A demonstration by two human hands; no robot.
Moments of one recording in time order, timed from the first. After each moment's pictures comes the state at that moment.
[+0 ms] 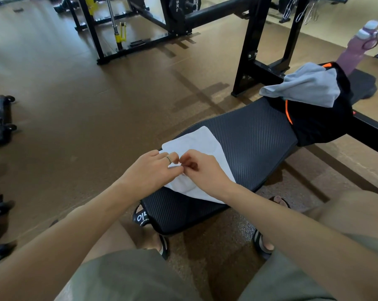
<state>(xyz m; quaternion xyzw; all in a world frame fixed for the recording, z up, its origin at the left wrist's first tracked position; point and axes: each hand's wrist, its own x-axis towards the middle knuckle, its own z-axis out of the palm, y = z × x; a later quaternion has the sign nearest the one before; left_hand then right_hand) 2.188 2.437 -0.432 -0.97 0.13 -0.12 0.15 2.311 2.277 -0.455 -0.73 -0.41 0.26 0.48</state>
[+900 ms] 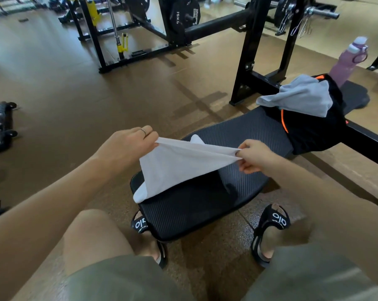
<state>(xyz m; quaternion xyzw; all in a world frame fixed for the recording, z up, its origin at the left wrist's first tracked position) 2.189 2.477 -0.357 -0.97 0.04 -0.15 0.20 2.425 2.225 -0.423 -0.85 -0.11 0.32 0.40</state>
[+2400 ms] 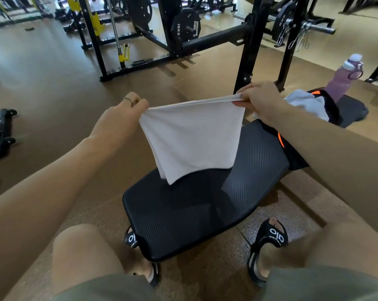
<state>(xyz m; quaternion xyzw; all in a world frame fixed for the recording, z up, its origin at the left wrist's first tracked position) 2.249 2.496 -0.306 -0.97 -0.15 -0.16 0.10 2.516 2.277 -0.301 -0.69 -0.14 0.22 0.67</state>
